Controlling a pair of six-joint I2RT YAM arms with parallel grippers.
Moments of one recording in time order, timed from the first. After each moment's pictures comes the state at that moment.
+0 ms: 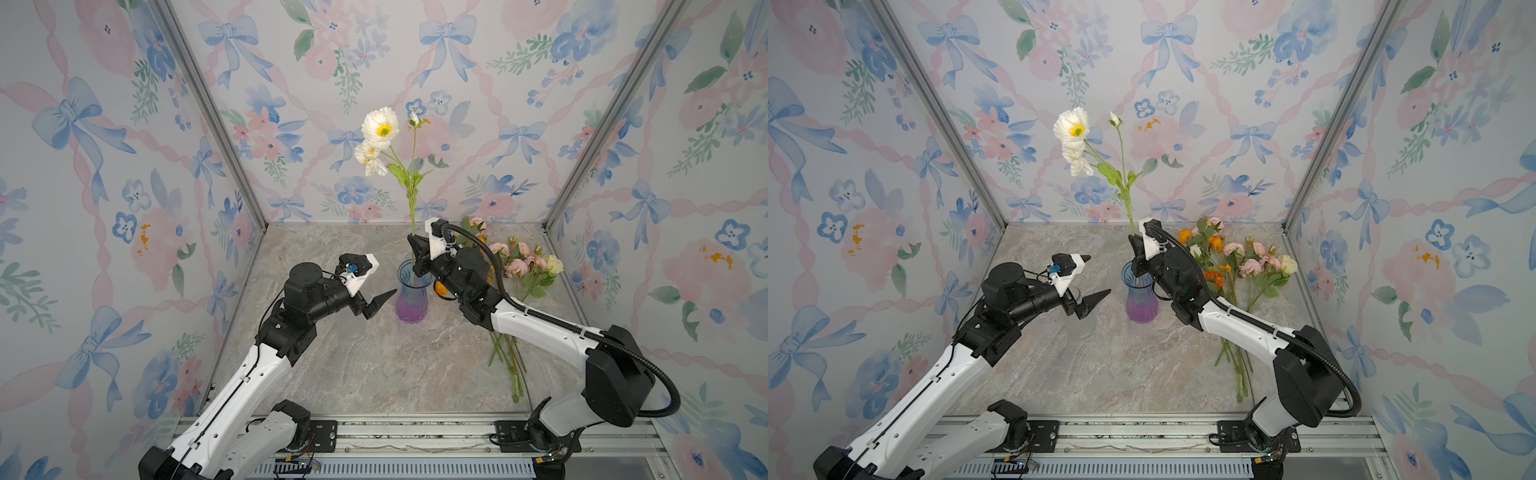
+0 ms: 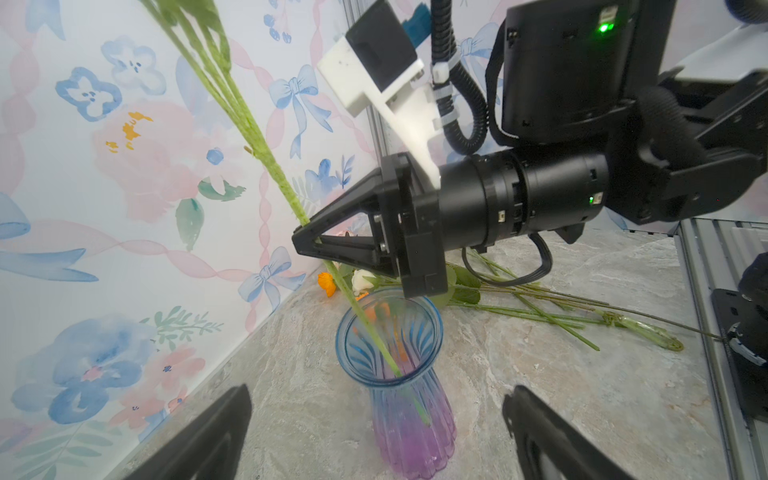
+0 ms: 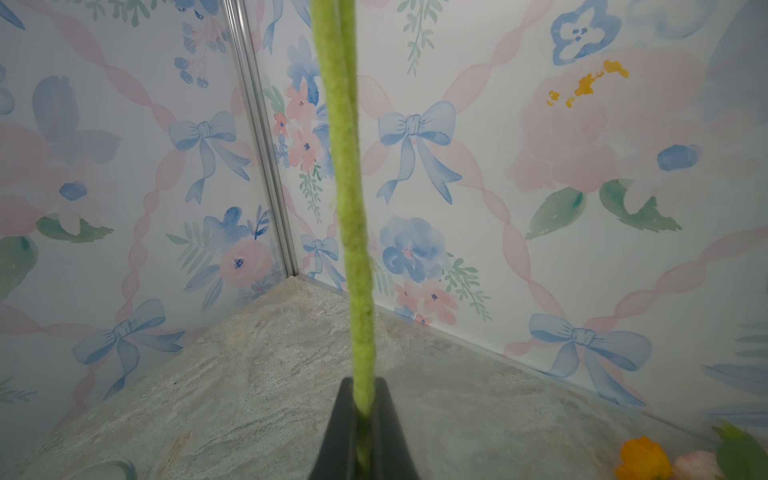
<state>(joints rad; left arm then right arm) -0.43 0.94 0.88 -0.10 0.48 0.32 0.74 1.55 1.07 0.52 0.09 0.08</state>
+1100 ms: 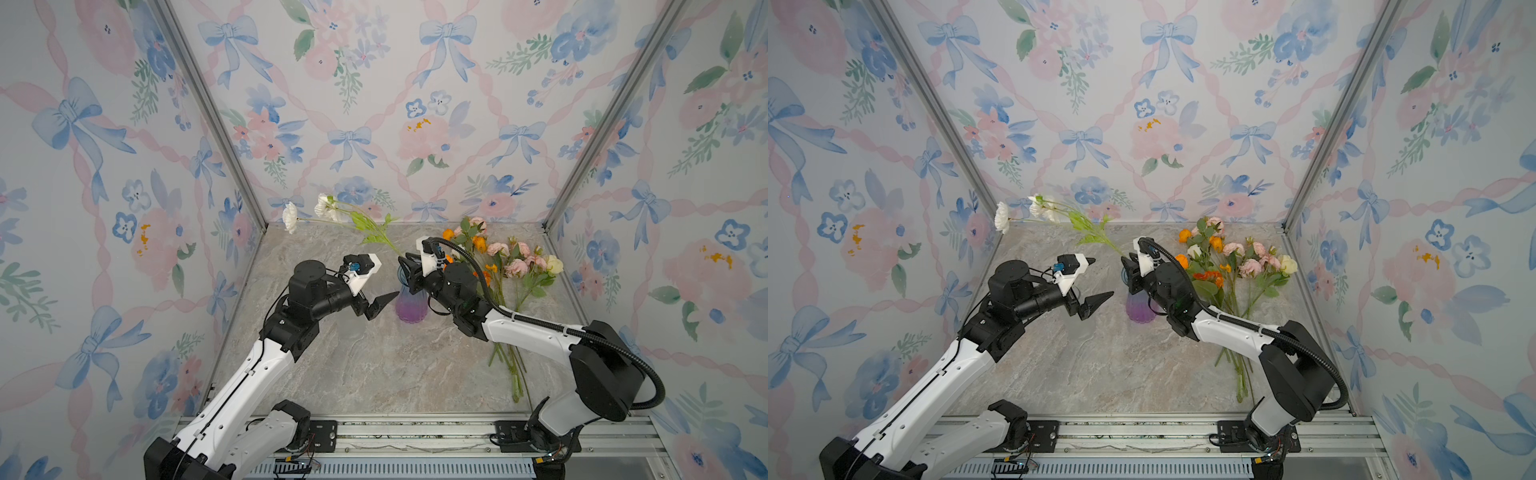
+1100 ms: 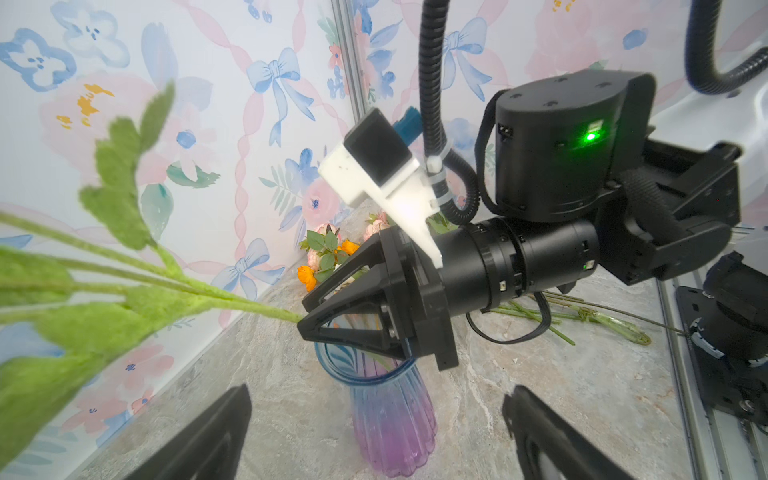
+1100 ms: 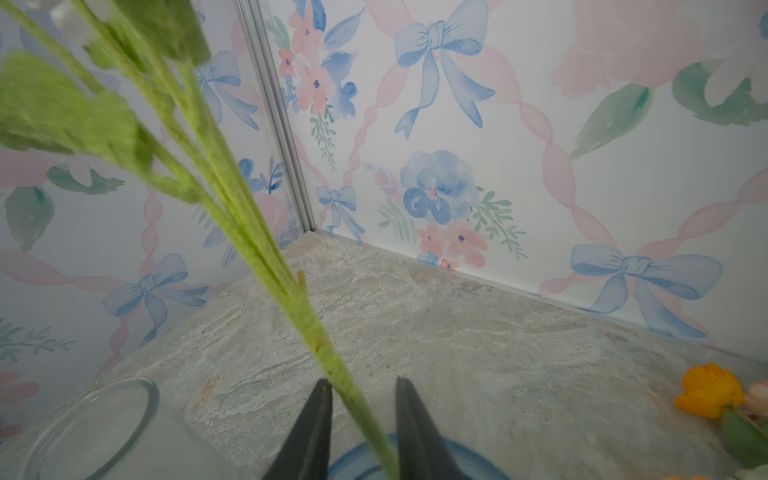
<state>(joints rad) -0.42 0.98 0.88 -0.10 0.54 0.29 0.78 1.58 0.96 0.56 0.09 0.15</state>
